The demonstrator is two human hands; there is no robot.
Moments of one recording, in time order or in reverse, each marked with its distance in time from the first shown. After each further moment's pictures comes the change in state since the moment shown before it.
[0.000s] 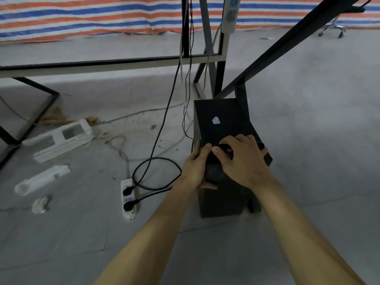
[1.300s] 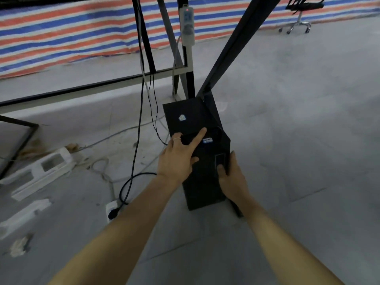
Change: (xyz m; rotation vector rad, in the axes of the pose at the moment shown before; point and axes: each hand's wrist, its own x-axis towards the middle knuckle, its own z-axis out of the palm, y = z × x) left_hand 0.045 0.026 0.036 1.696 0.218 0.781; right_hand -0.008 0.102 0.065 0.528 -0.042 0.495
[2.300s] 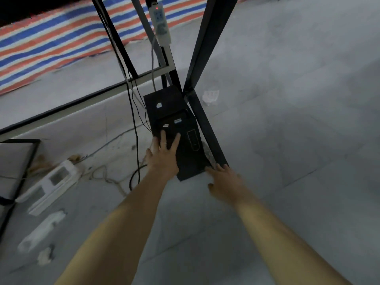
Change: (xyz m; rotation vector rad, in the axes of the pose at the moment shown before) left_hand 0.050 -0.004 -0.001 0.227 -0.433 -0.152; right_hand -0.003 -0.015 -0.038 -0.651 -0.421 -0.033
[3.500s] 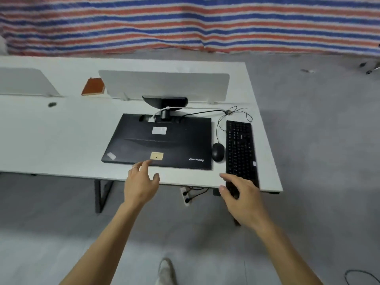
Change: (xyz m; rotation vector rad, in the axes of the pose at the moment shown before) left_hand -0.435 -0.270 -0.557 -0.778 0.260 -0.677; right_hand -0.446 -0.412 -0.512 0.303 0.143 -0.388
